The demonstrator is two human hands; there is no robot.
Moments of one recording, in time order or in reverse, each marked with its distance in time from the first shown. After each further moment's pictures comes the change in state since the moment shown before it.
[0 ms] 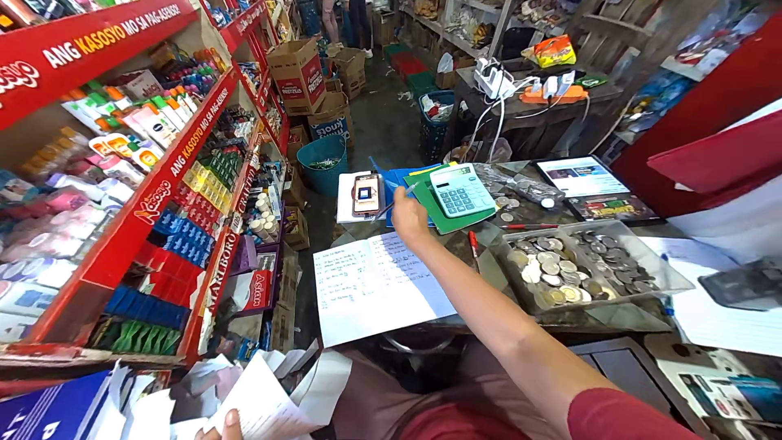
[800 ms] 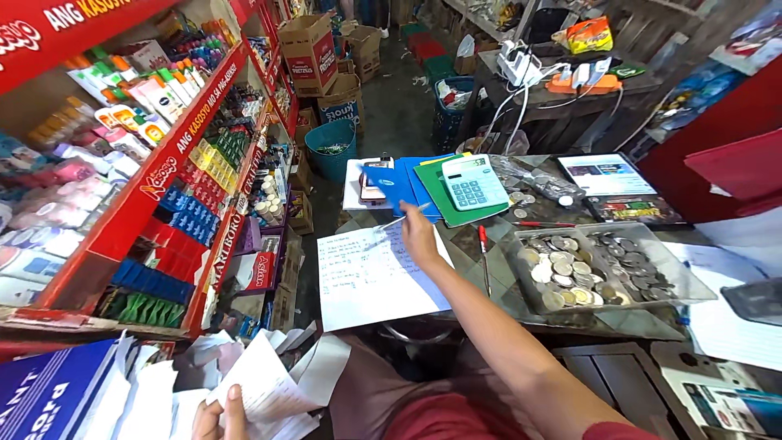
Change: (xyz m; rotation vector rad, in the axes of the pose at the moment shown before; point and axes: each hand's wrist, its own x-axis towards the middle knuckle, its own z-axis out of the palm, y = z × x) left_hand -0.005 0.012 0.005 0.019 0.026 -0.023; right_hand -0.043 0.040 0.039 0.375 0.252 -0.298
